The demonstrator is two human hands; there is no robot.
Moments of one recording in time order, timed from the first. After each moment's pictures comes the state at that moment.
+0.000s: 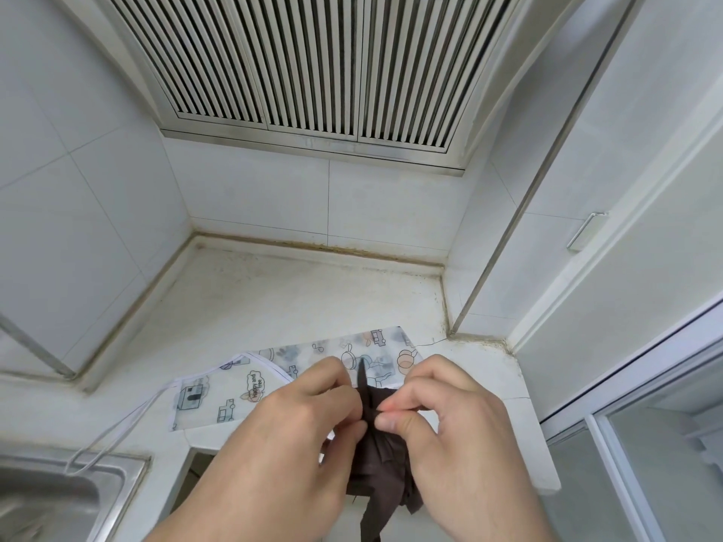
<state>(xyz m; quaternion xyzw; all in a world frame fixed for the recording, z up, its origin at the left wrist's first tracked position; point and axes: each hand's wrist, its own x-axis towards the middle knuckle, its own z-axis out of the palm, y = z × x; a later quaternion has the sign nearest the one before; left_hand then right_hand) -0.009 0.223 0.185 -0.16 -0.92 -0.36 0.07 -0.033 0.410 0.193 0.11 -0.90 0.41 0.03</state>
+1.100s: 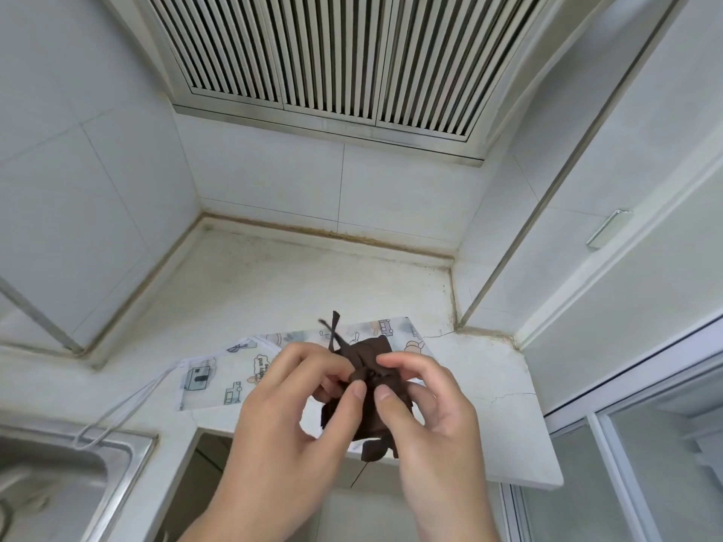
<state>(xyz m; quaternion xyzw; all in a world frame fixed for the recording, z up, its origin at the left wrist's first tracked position) -0.007 0.223 0.147 -0.03 -0.83 -0.49 0.24 -0.029 0.368 0.141 -0.03 -0.73 0.68 0.01</state>
